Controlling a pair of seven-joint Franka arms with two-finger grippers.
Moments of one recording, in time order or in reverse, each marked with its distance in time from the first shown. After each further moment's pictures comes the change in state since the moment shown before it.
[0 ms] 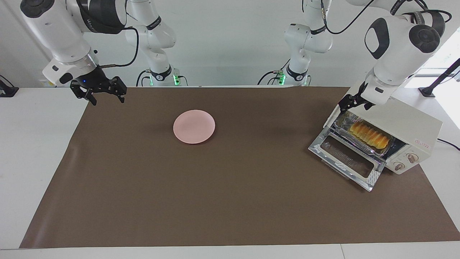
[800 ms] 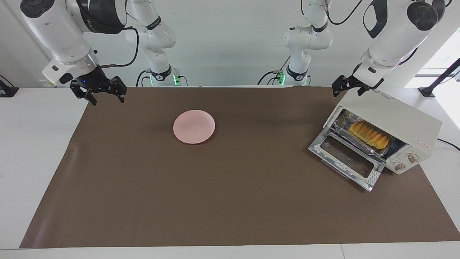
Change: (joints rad) left arm 0.279 -0.081 -0.301 -0.014 0.000 -0.061 0.005; right arm 0.000 0.000 0.000 0.000 0.000 0.000 0.000
